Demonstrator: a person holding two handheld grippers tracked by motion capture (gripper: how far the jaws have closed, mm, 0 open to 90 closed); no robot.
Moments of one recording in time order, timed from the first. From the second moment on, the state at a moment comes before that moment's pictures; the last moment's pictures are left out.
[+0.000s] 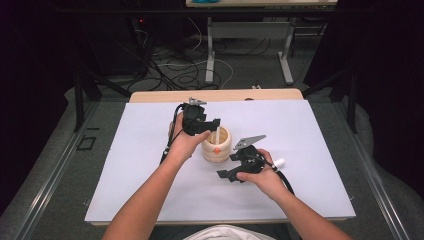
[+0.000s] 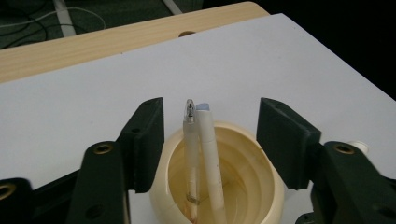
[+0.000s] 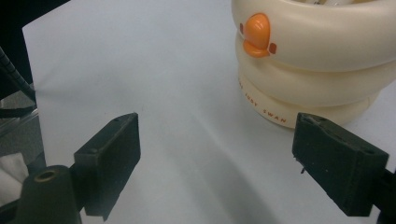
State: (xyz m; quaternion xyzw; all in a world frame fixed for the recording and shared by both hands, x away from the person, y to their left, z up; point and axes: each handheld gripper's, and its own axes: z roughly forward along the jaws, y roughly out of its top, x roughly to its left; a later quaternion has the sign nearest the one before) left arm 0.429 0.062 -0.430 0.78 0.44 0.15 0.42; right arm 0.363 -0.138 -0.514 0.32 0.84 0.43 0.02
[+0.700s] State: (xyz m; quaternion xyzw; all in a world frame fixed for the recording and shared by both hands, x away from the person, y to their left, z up) left arm 0.403 0.072 -0.434 0.78 0.38 0.18 0.46; right arm 0.375 -0.158 -0.502 0.31 0.84 0.43 0.06
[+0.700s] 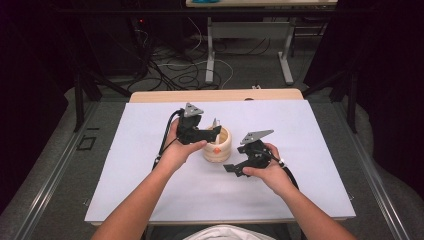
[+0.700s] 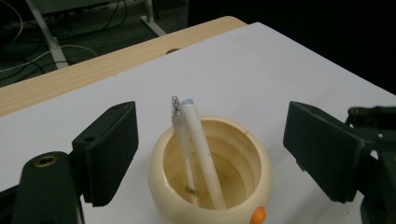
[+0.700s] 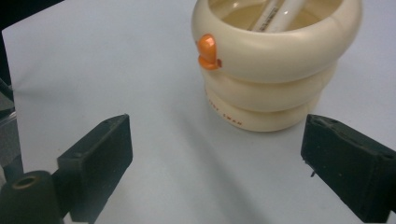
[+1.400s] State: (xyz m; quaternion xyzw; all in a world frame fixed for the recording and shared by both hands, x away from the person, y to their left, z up) left arm 0.380 0.098 -0.447 0.76 0.39 0.15 0.50; right arm 0.386 -0.183 -0.494 0.30 0.86 0.40 0.10
